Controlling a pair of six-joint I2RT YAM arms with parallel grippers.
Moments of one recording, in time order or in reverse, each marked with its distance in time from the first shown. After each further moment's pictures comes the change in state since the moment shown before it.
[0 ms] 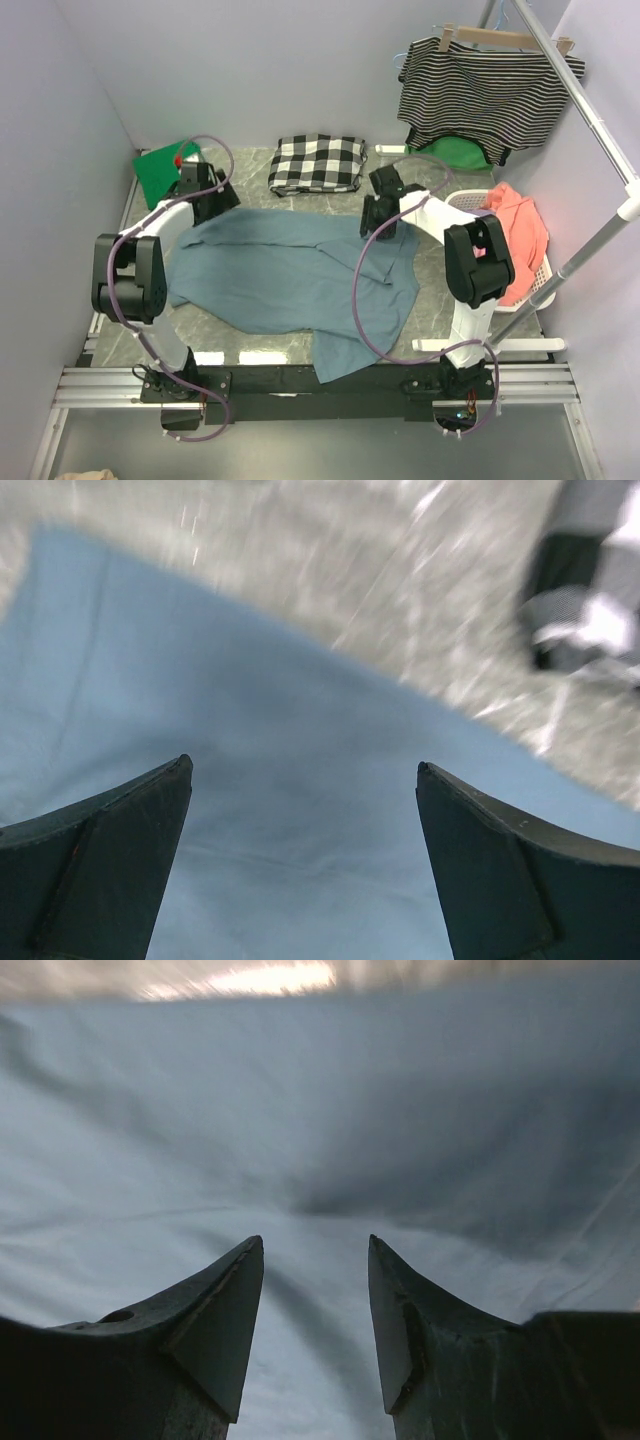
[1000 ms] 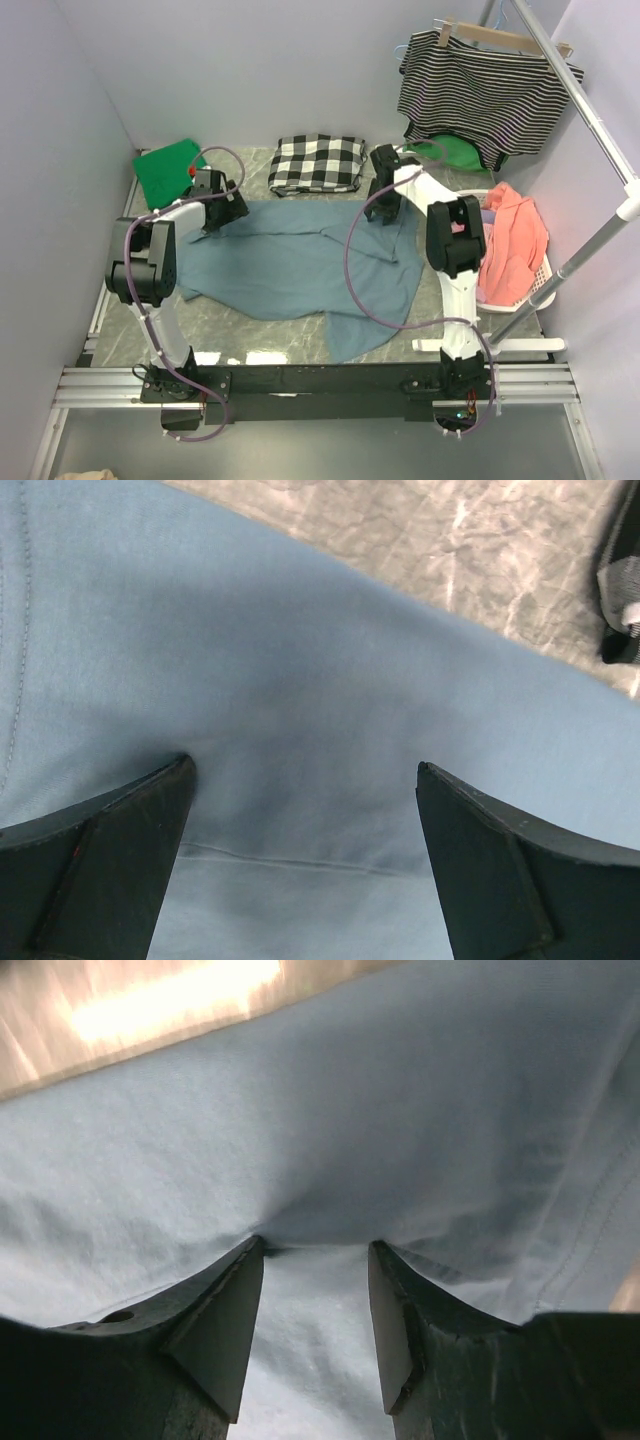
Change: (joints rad) left arm -0.034 0.163 0.000 0.032 0.024 -0.021; right arm -0.073 0.325 0.405 -0.250 0.069 0.050
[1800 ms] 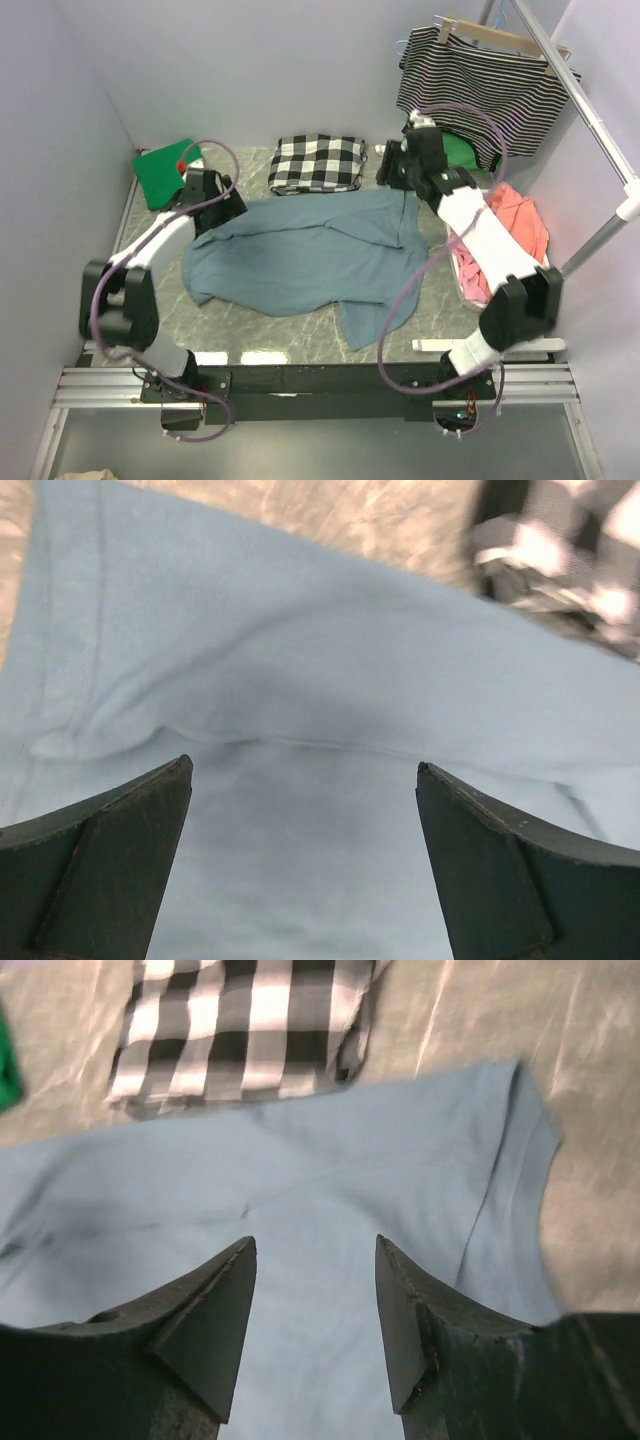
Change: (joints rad) left arm -0.057 -0.306 -0.097 -0.118 -0.064 -0.039; right arm 0.031 -0.630 -0.283 0.296 -0.002 -0.167
